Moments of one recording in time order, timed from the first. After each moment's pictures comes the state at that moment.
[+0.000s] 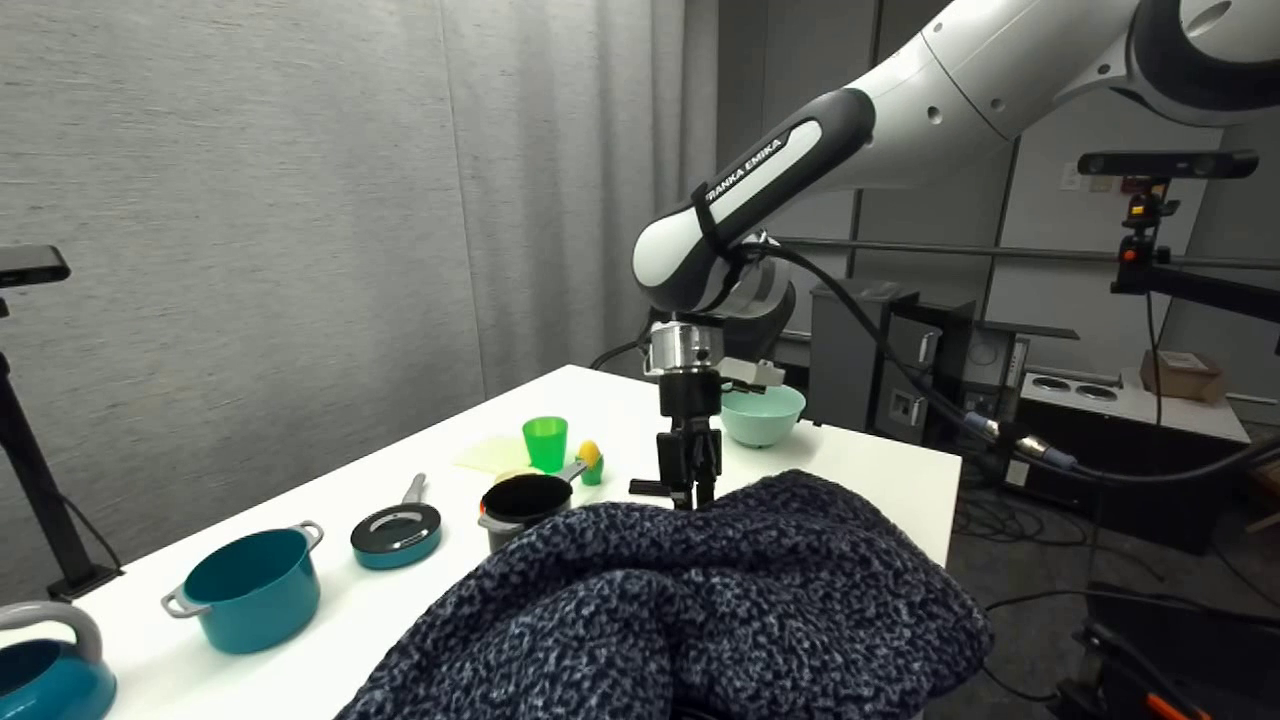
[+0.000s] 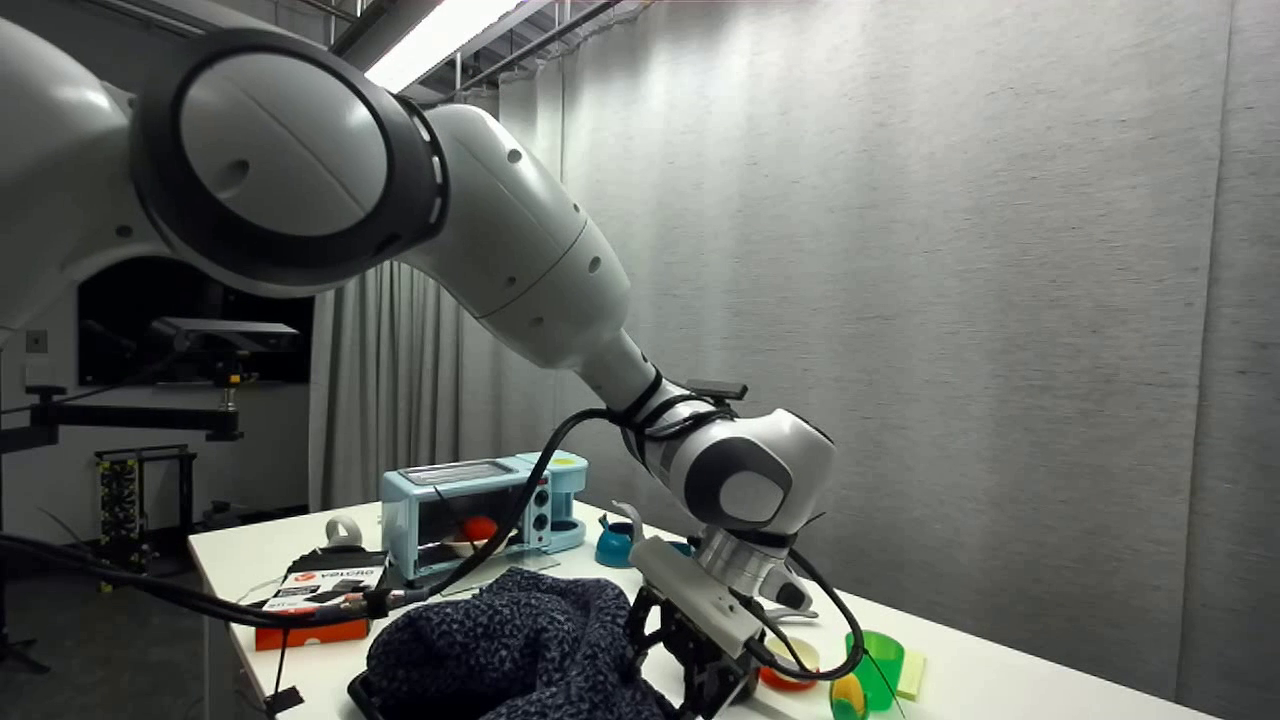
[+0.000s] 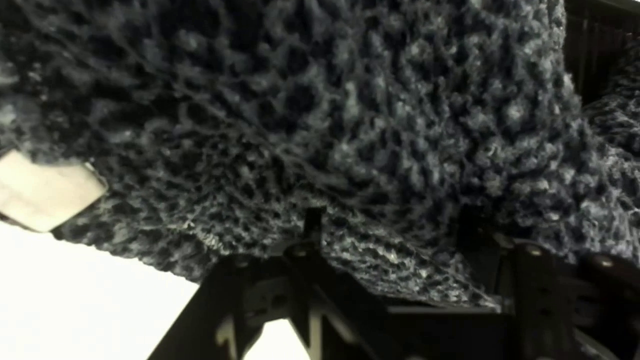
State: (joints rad) arm -0.20 0.66 0.04 -1.61 0.30 1.92 -0.42
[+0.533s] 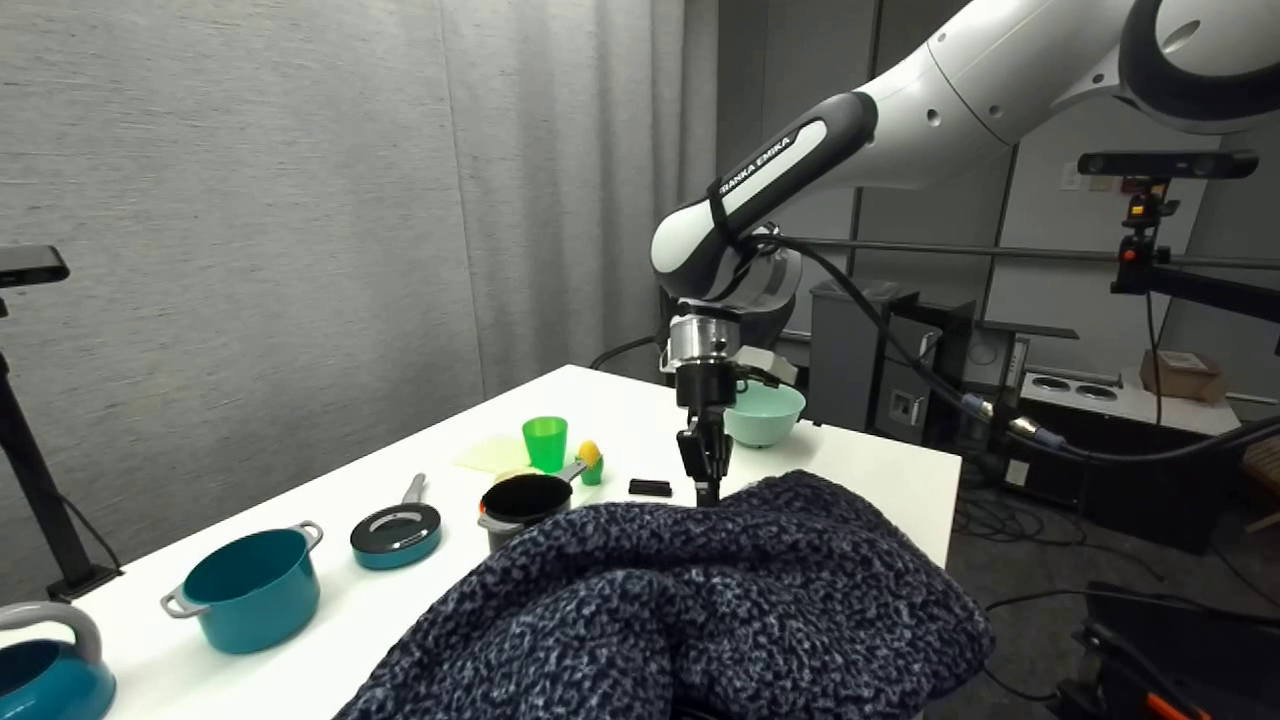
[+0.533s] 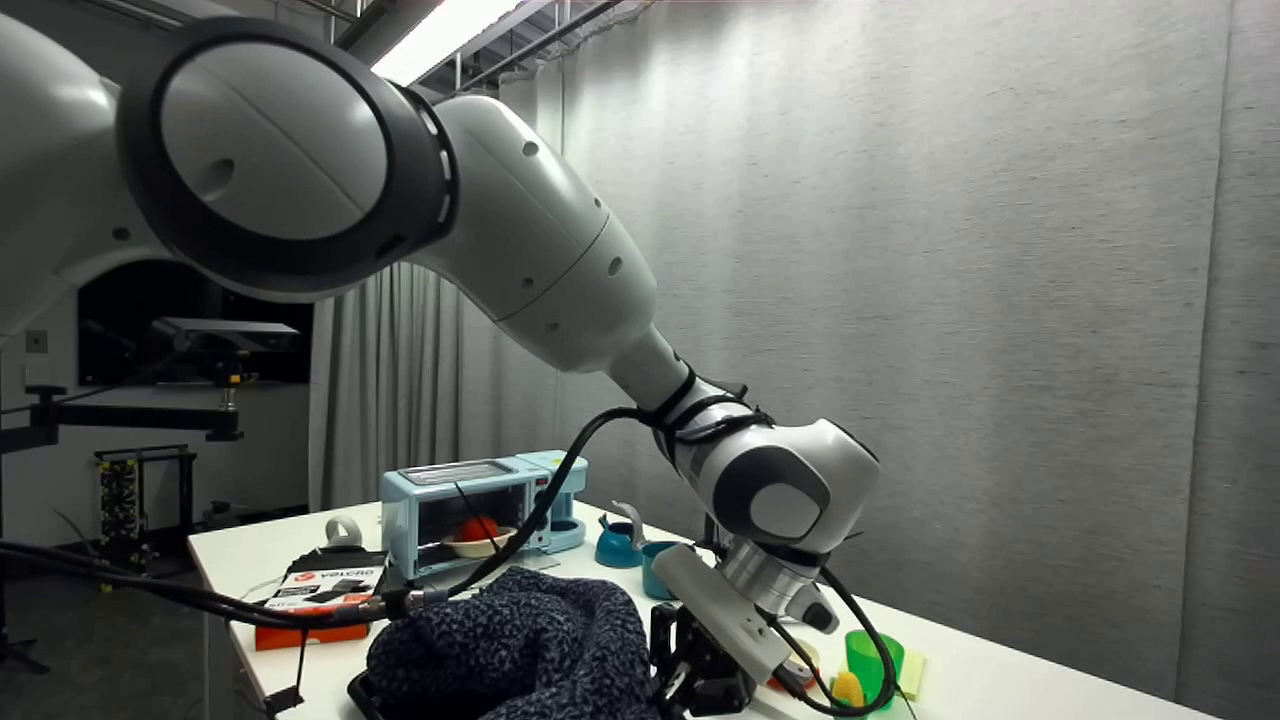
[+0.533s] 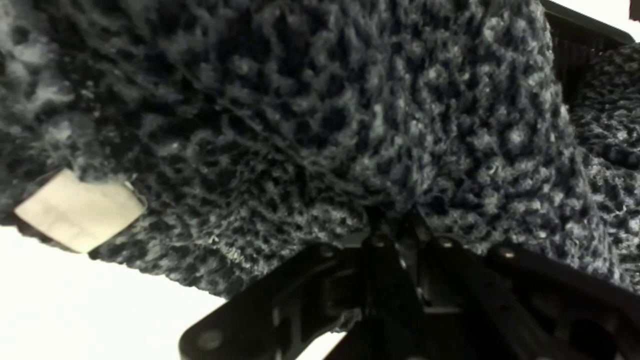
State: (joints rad) arm -0.27 0.67 0.05 -1.58 0.35 1.86 -0.49
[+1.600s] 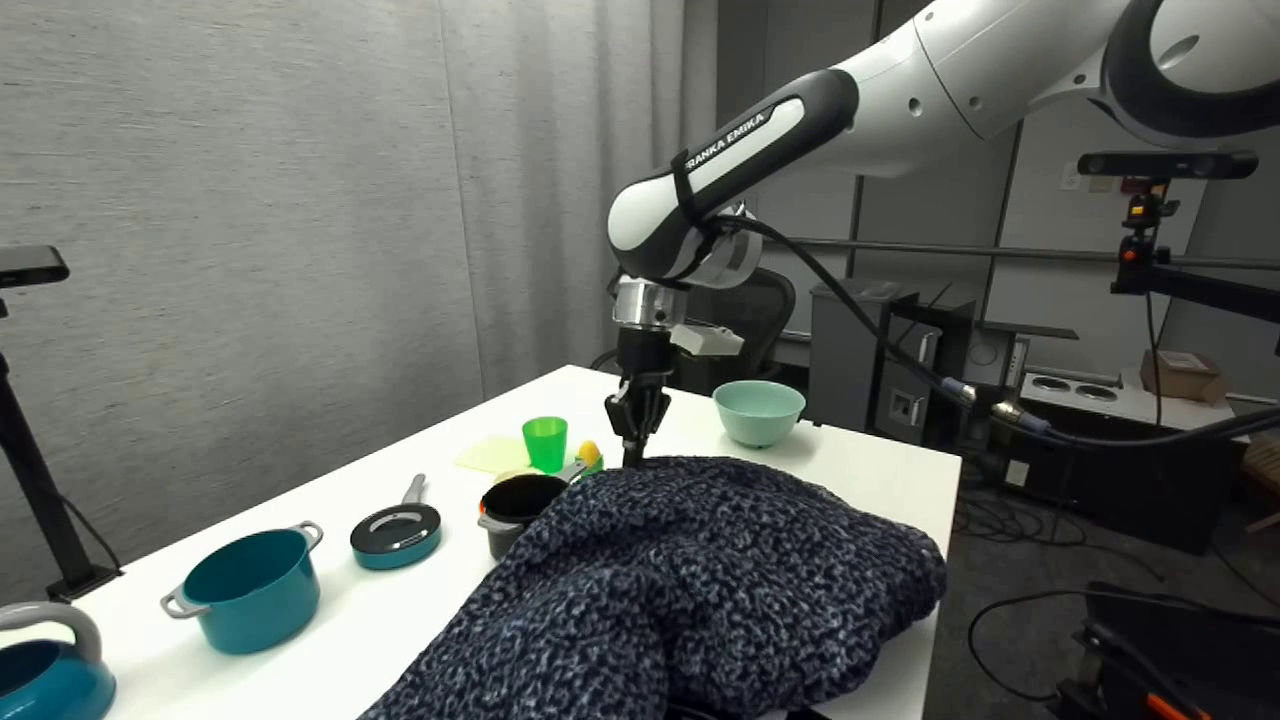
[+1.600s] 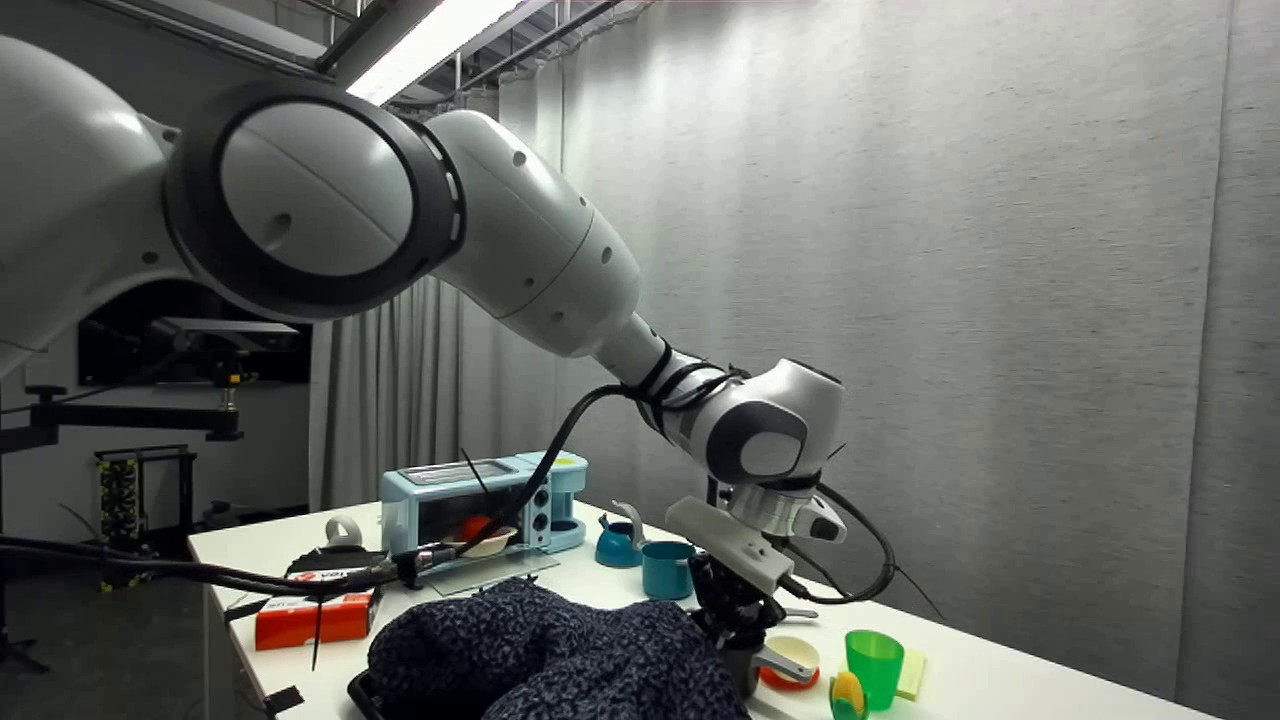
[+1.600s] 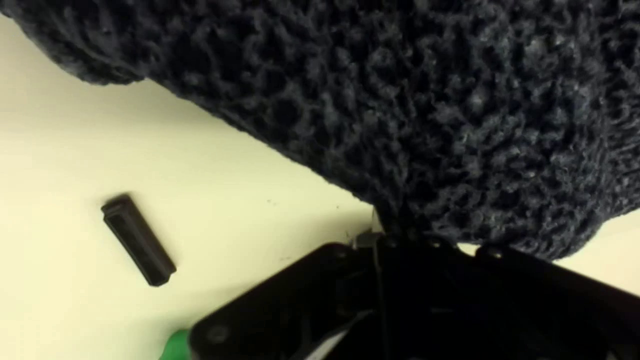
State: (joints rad) arm -0.19 0.71 0.04 -1.42 0.28 2.05 -0.32
